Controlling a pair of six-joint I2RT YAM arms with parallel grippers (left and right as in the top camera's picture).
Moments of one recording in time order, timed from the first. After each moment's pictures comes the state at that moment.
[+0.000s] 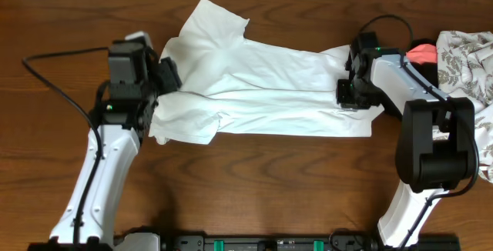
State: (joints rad) left arm -0.03 1.37 1.03 -0.39 0.05 -0.32; right arm 0.08 2.01 1.38 -0.89 0.01 0.20
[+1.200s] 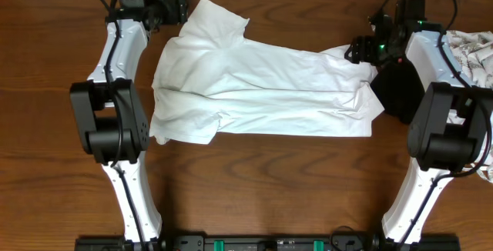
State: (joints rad) left arm 0.05 2.28 1.87 -0.35 0.29 0.00; right arm -0.12 2.19 1.69 -0.74 -0.35 -0.02
